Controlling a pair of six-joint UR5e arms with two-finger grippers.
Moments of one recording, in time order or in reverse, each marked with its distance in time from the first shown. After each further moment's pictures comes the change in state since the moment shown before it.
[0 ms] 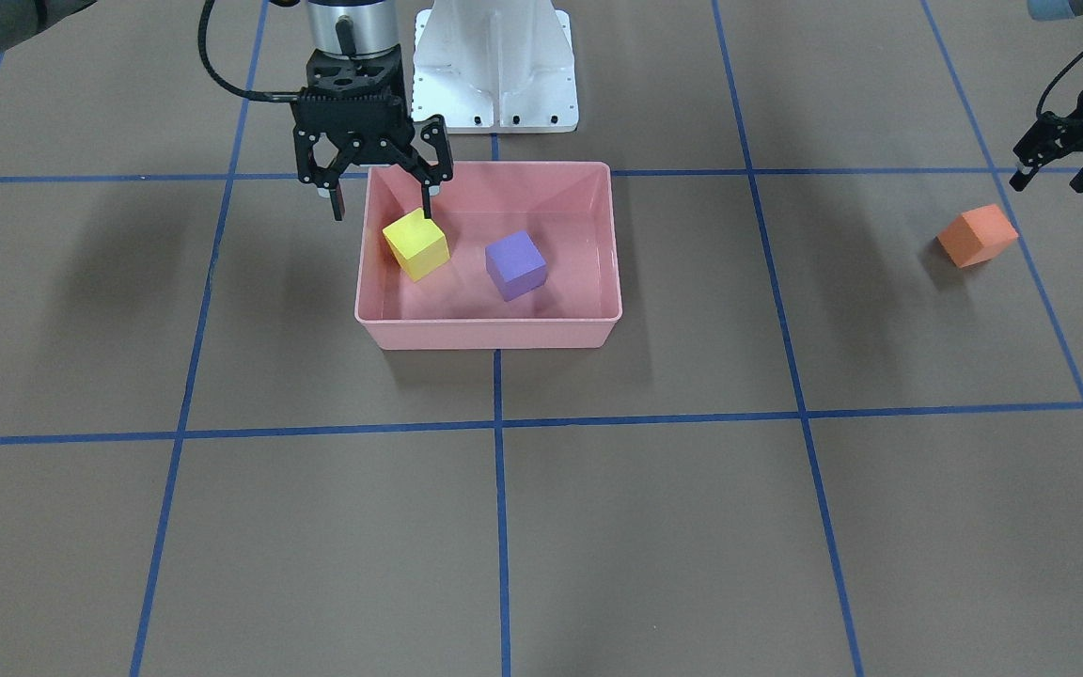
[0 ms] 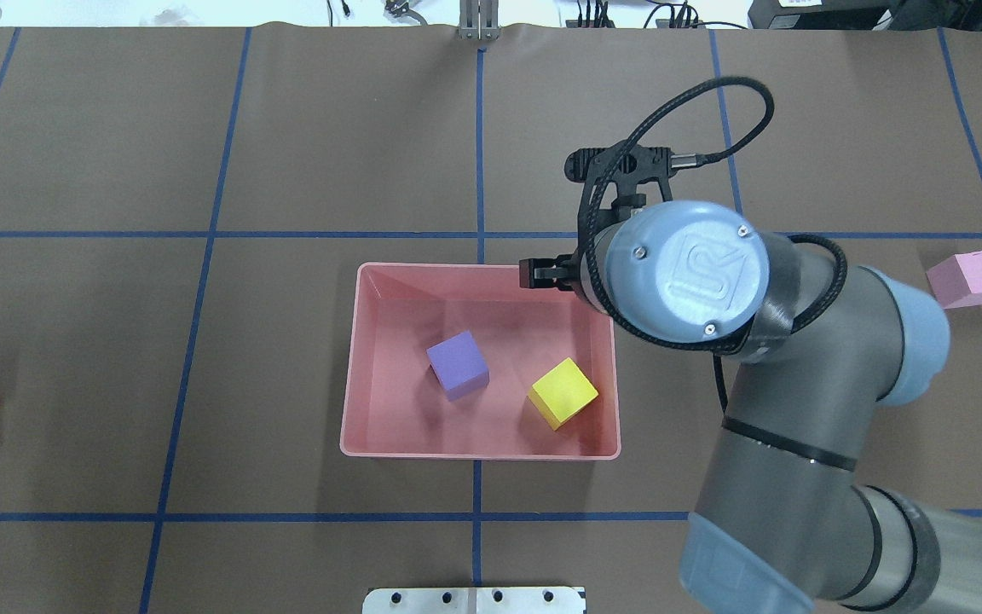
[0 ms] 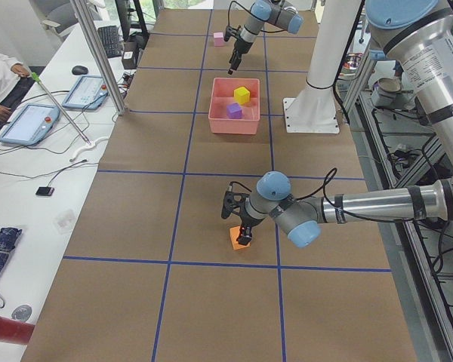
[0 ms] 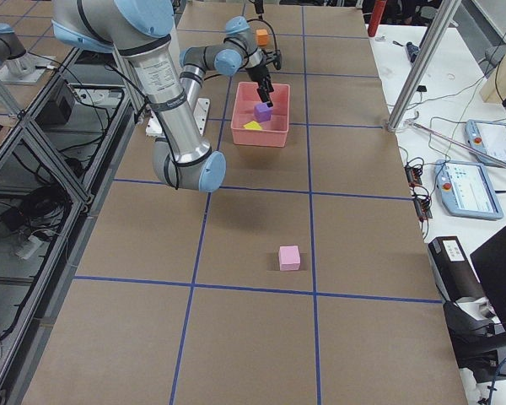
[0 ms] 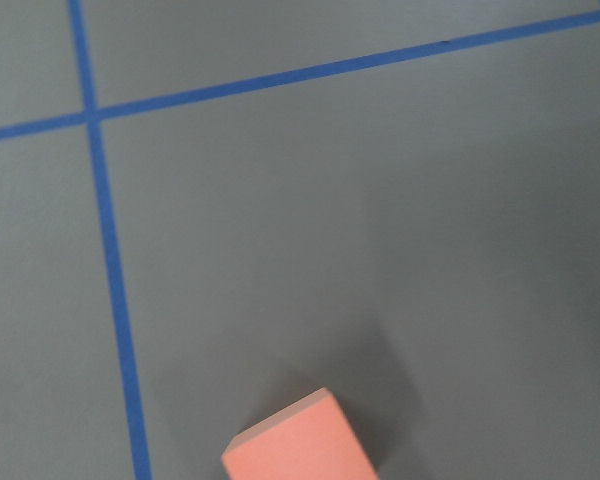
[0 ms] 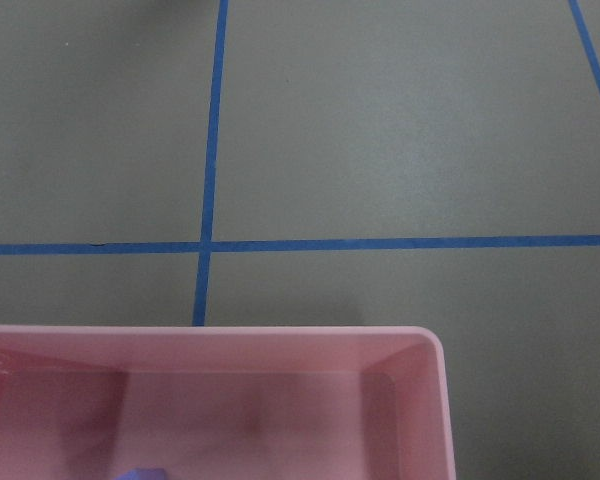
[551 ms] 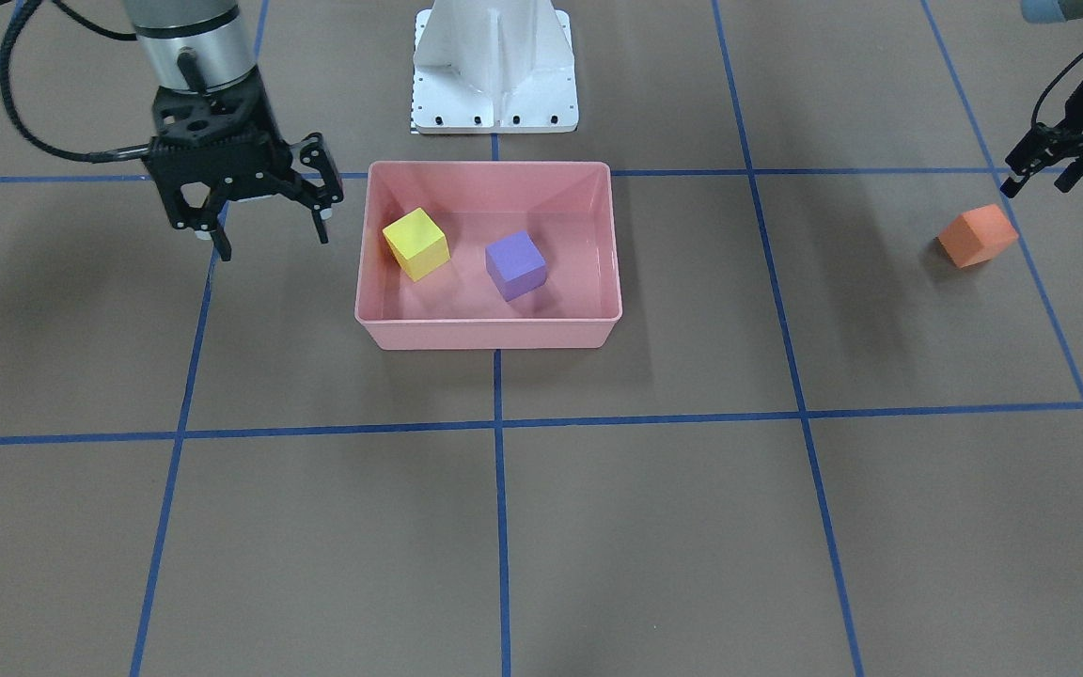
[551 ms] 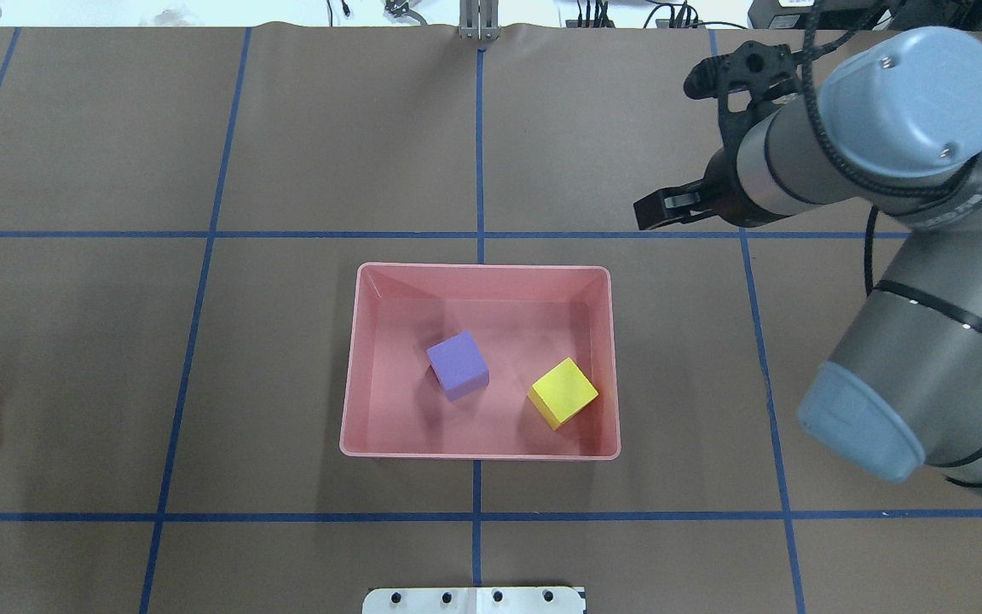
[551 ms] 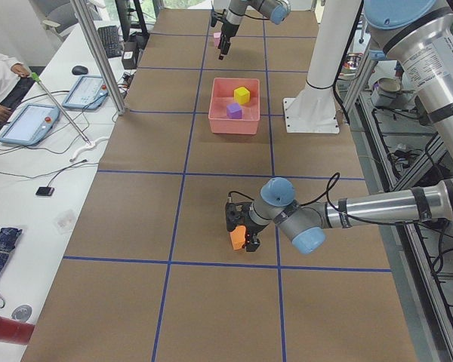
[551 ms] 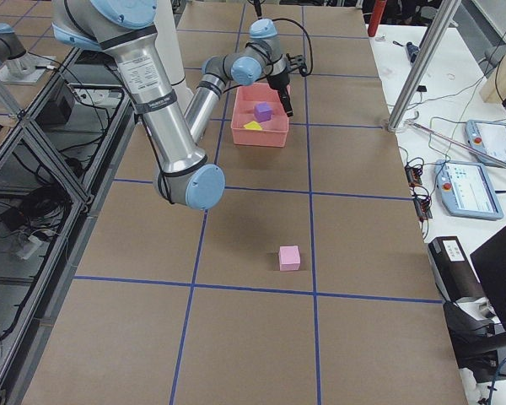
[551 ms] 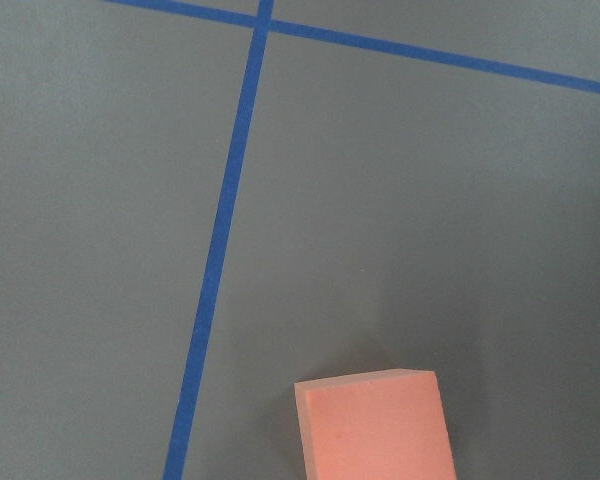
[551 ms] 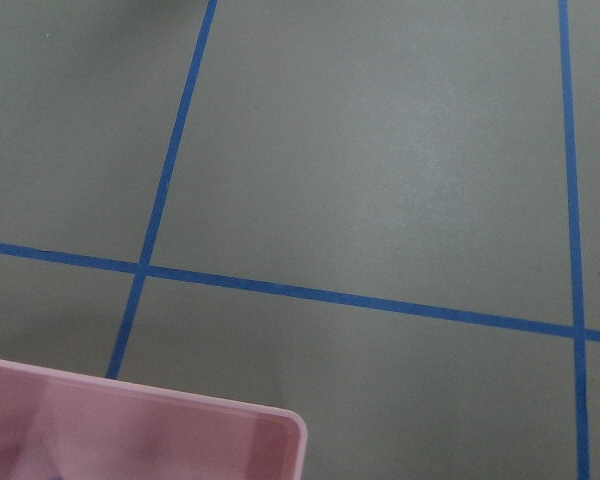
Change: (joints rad) left arm 0.071 -0.008 0.022 -0.003 0.014 -0.106; right arm 0.258 -0.171 0.015 0.161 0.297 -0.349
